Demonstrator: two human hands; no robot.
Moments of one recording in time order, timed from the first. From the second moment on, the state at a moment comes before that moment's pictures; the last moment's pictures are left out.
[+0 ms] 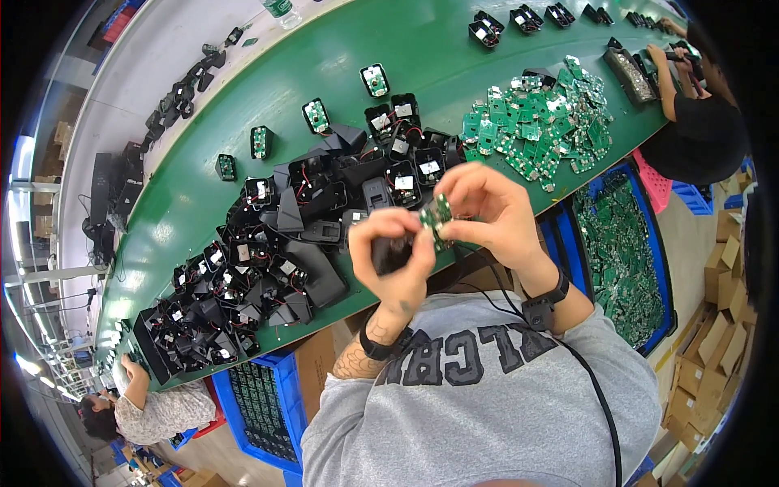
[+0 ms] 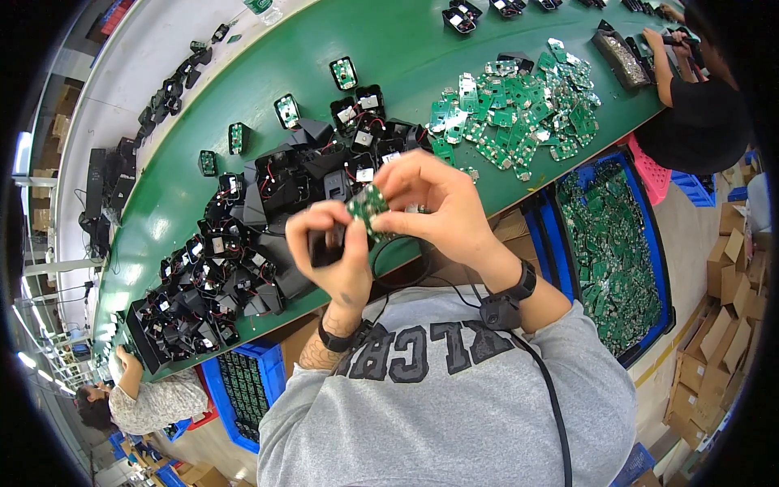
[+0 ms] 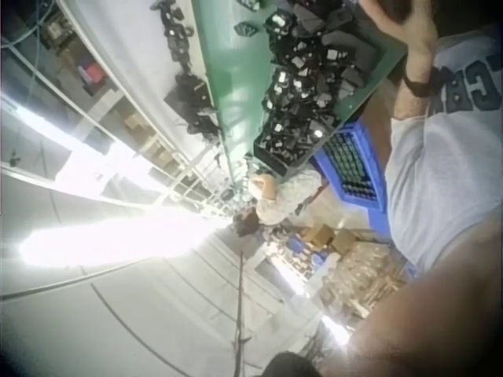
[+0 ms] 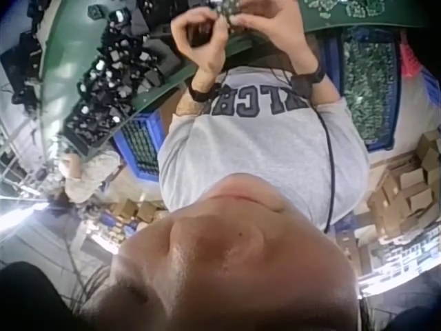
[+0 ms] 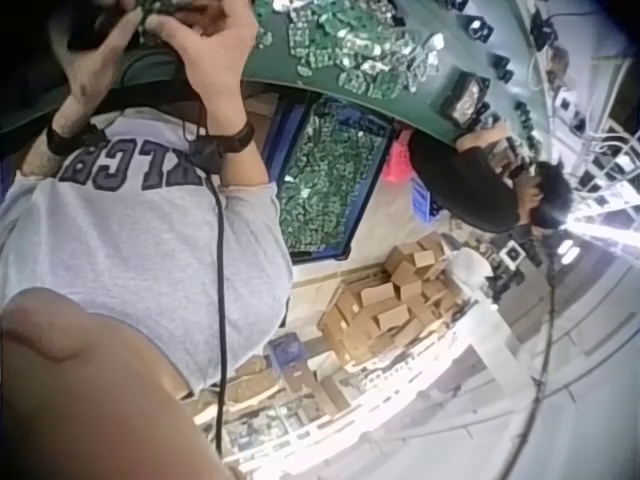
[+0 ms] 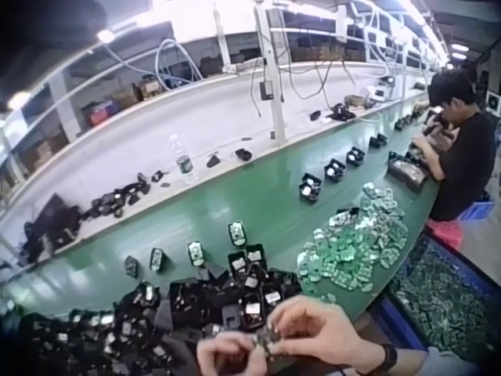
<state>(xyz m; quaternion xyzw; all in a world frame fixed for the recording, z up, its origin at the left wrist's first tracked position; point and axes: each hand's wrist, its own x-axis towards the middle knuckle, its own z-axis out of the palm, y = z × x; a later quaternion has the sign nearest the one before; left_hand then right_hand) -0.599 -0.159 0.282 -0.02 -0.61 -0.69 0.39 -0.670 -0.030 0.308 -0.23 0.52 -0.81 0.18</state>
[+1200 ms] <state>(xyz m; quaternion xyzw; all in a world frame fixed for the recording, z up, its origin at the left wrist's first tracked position) -0.585 -0.168 0.304 0.05 -0.49 -0.87 0.06 -0.681 -0.019 0.316 -0.55 0.73 -0.37 -0.17</state>
